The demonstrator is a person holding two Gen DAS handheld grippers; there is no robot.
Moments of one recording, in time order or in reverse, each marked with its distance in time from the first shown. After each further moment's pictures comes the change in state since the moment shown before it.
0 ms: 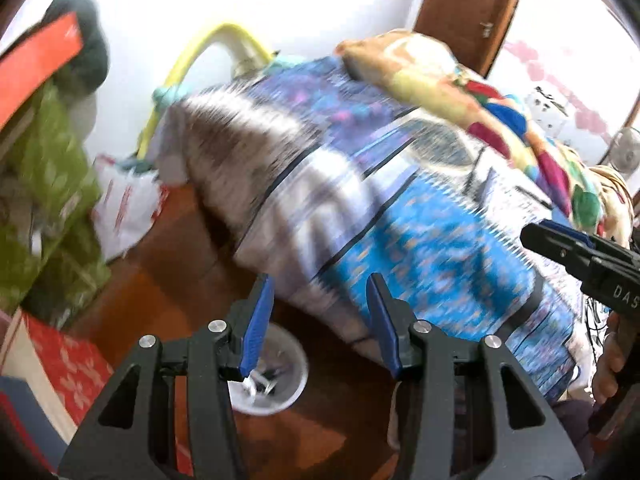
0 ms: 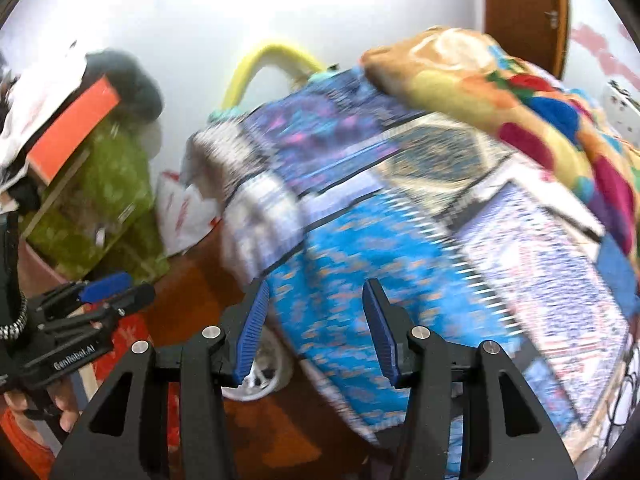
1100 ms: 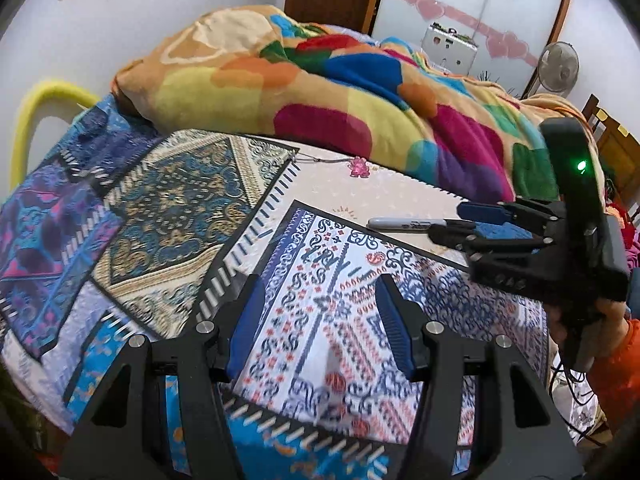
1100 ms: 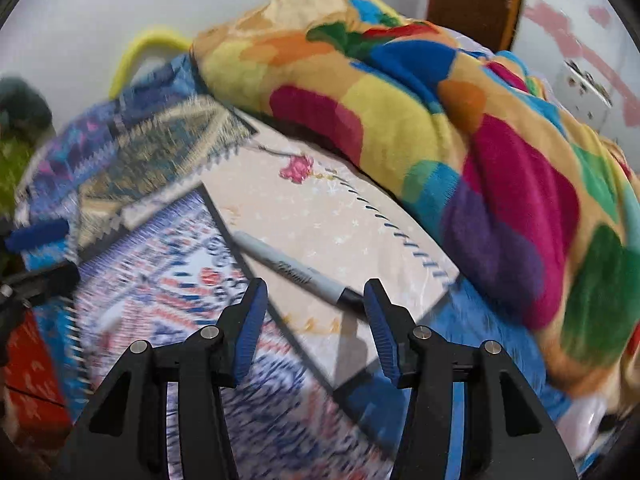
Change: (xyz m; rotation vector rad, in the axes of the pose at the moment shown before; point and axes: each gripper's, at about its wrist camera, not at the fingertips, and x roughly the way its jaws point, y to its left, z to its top) left arm 0.181 -0.298 0.097 0.308 0.068 -0.218; right arm 0.086 -0.290 0.047 -0.085 0.128 -0.178
